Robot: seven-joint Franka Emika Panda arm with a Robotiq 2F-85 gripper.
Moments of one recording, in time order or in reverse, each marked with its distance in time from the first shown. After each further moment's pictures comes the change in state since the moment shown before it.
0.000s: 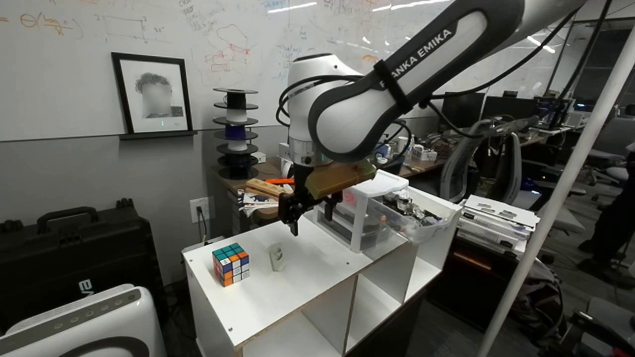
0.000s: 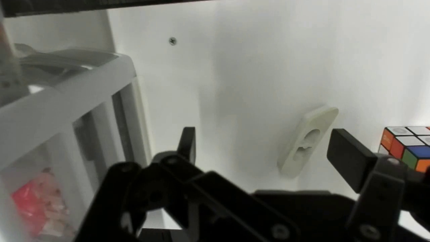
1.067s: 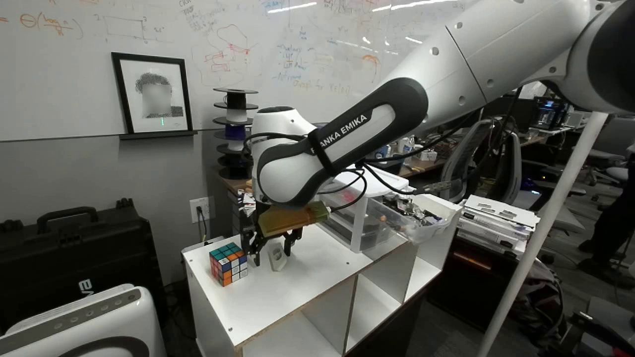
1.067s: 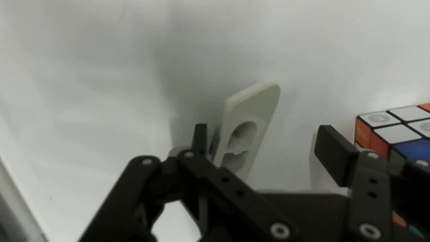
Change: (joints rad) arm 0.071 0.381 -0.033 0.439 0.142 -0.014 0.000
